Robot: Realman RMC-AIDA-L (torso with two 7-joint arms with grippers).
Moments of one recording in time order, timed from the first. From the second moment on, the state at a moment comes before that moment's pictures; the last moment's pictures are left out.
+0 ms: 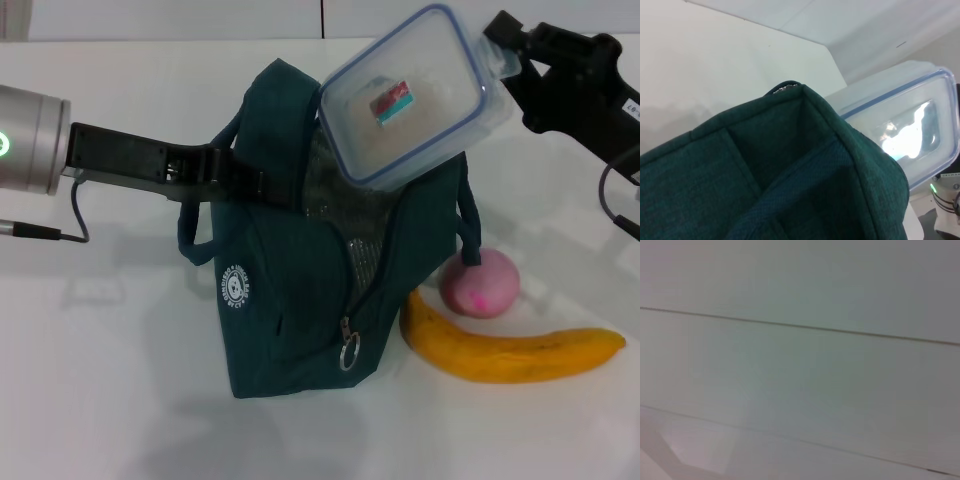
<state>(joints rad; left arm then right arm) -0.58 -2.06 0.87 1.09 2.04 1.79 -2.58 0.68 2.03 -0.92 -0.03 -1.07 -1.66 1.96</state>
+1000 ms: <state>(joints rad) -0.56 -2.07 0.87 1.10 2.04 1.79 -2.55 0.75 2.03 -0.99 -0.08 -1.07 -1.62 1.90</state>
